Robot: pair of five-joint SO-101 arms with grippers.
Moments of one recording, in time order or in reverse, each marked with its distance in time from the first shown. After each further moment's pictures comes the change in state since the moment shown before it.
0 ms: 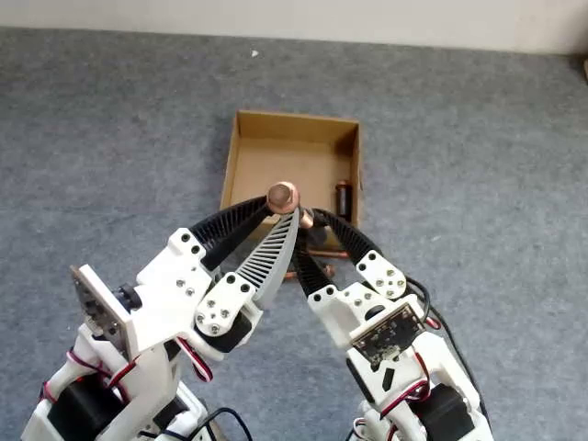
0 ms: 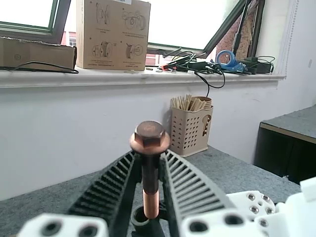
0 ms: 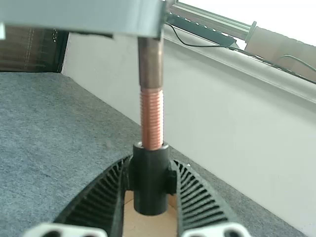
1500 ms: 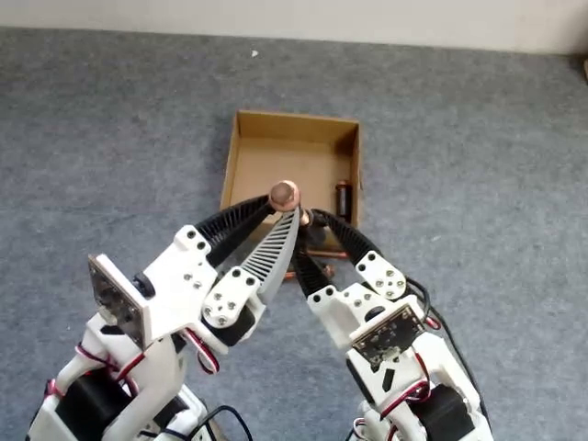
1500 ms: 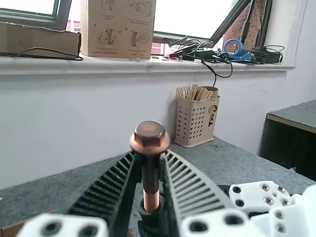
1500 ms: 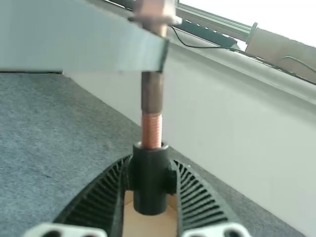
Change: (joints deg) left arm 0.0 0.0 2.5 0.0 0.1; right arm 0.0 -0.1 -0.1 -0.3 0.0
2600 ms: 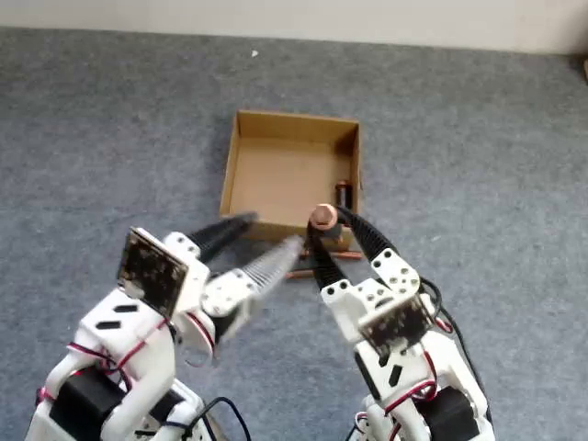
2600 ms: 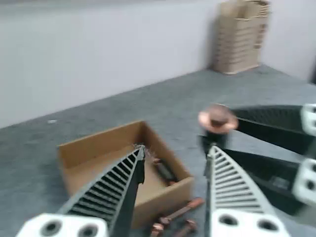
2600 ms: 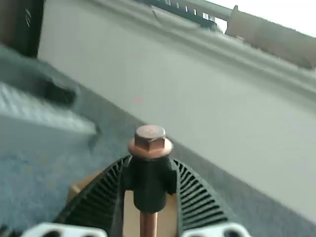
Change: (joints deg) left arm -9.9 0.4 -2.3 19.4 -4.7; right arm 6.6 0.0 -1.3 7.1 0.3
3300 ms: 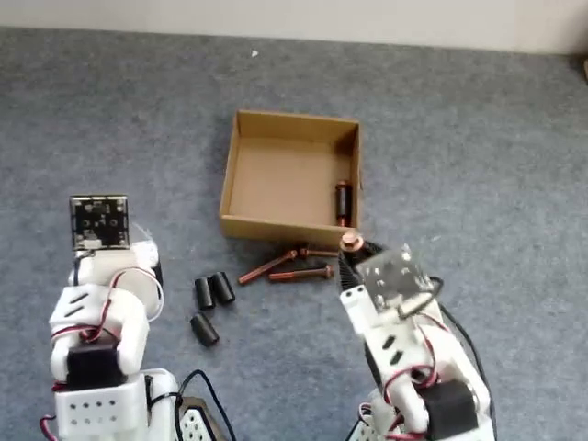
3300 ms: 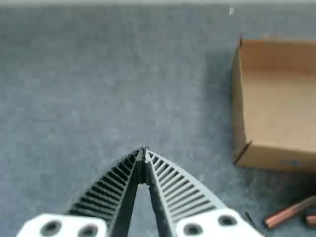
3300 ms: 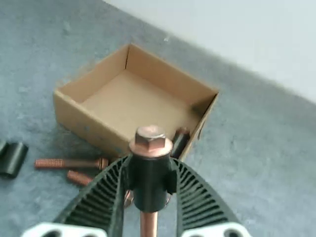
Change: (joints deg) left arm -40.4 0.4 19.0 0.0 -5.3; right arm 8.5 5.2 0.0 19.7 -3.2
